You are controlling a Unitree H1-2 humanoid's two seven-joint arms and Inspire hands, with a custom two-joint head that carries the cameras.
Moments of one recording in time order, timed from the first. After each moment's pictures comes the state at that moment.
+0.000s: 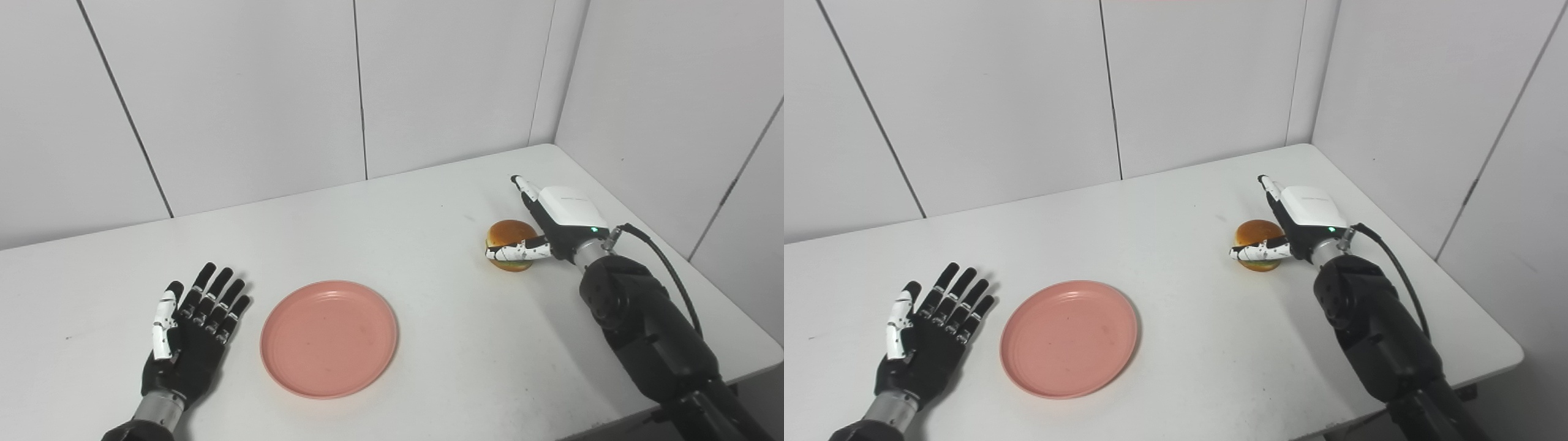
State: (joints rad) left arm -0.30 0.04 0.17 0.23 -0.61 0.38 -0.30; right arm -0.34 -0.54 0.05 0.03 -0.86 0.31 0.27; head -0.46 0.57
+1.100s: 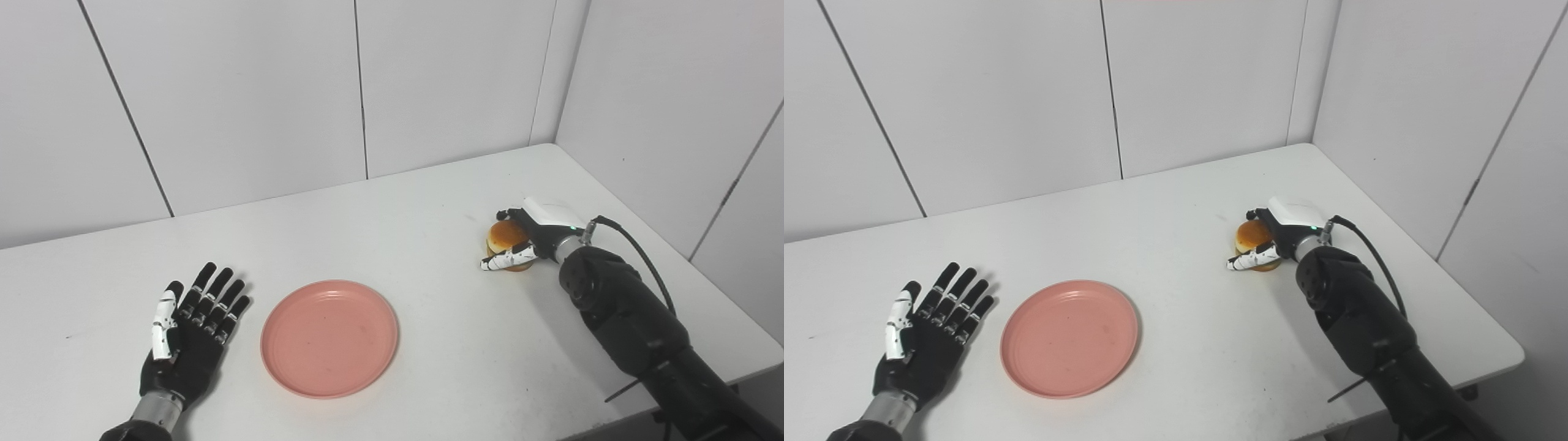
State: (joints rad) left arm -0.30 0.04 0.15 0.21 -0.60 0.38 -0.28; right arm -0.46 -0.55 0.15 0.22 -0.78 0.38 0.30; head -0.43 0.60
